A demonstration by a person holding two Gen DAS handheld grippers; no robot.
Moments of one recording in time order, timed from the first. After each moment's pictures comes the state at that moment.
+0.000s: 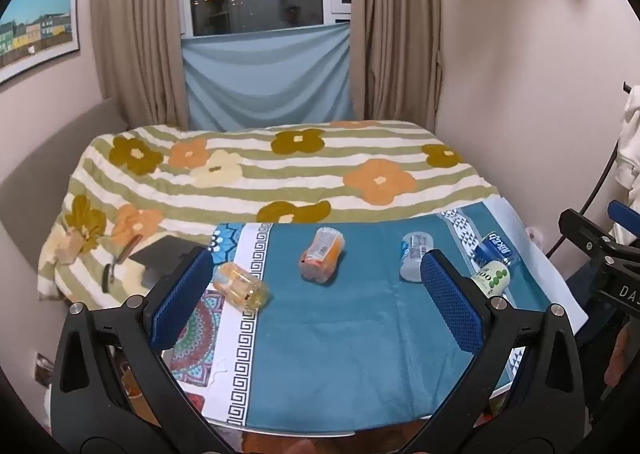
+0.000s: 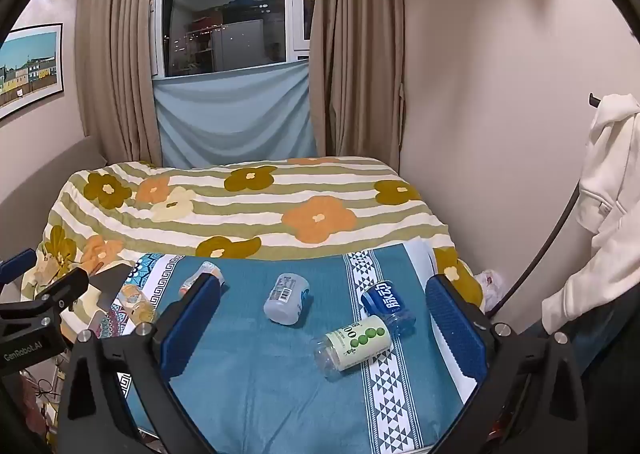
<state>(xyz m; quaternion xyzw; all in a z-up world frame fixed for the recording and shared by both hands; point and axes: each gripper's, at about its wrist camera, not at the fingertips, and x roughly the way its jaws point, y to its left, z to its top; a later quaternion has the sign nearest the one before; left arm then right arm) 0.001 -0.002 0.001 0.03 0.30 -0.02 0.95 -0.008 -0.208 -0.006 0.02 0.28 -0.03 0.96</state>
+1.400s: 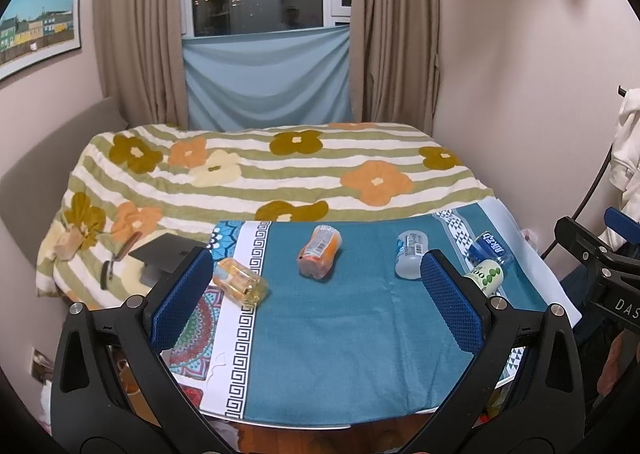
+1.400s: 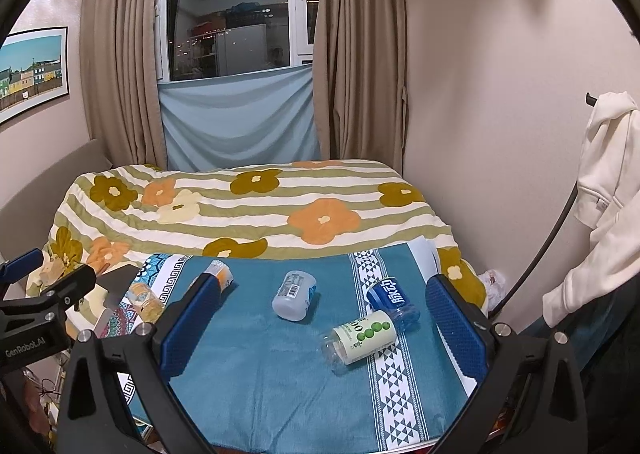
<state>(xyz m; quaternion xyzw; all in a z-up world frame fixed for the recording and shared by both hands) -0.008 0.001 0.005 0.02 0.30 -0.02 0.95 -0.016 -0.204 0.000 0.02 0.27 -0.03 0.96</state>
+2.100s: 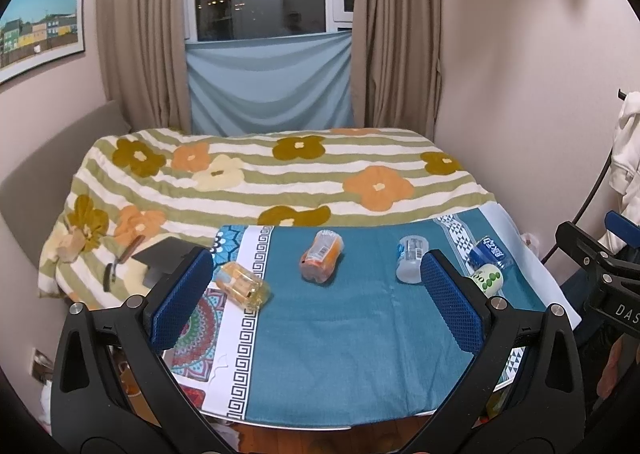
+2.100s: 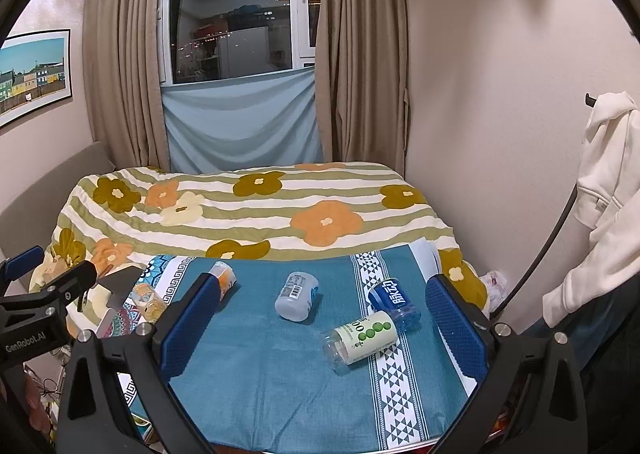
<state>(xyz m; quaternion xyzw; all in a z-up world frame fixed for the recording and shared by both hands) -0.013 -0.005 0.010 0.02 0.28 -0.02 0.96 -0.020 -0.200 0.004 0.02 0.27 -0.02 0.96</state>
